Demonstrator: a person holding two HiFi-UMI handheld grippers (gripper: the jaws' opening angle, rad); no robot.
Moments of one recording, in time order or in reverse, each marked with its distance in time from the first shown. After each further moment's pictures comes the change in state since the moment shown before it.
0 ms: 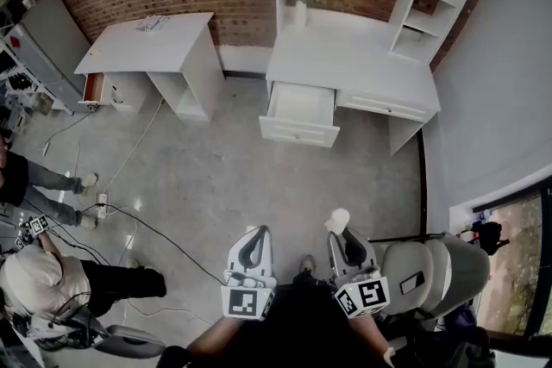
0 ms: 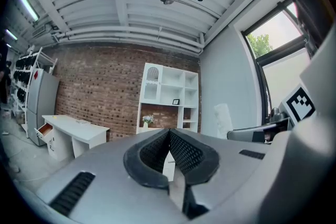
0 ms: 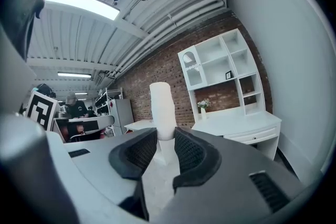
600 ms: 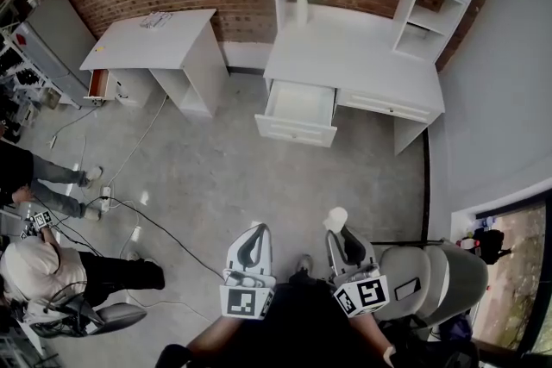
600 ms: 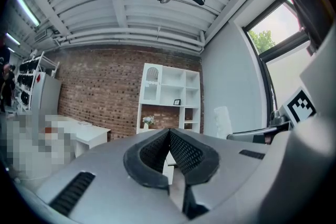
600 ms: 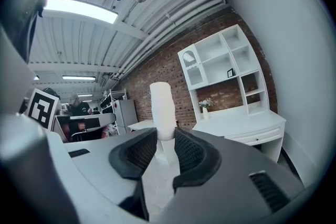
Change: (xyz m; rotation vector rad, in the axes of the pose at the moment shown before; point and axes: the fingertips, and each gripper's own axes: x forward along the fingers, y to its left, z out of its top) left arm 0.040 -0.046 -0.001 0.045 0.001 0.040; right arm 0.000 -0.059 0.007 0.013 0.003 0.065
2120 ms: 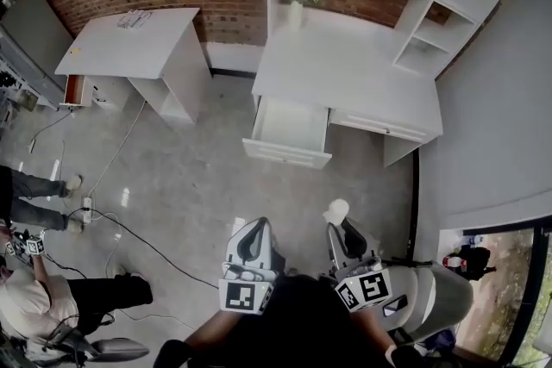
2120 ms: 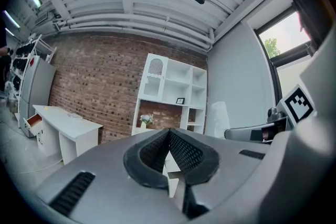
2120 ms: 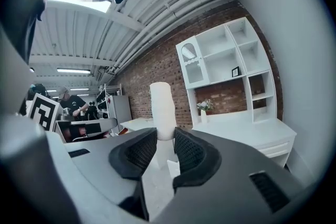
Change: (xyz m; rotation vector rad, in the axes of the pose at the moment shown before) left arm 0.173 0.076 -0.010 -0.097 0.009 -0.040; right arm 0.169 -0.075 0.034 -0.053 0.038 -0.020
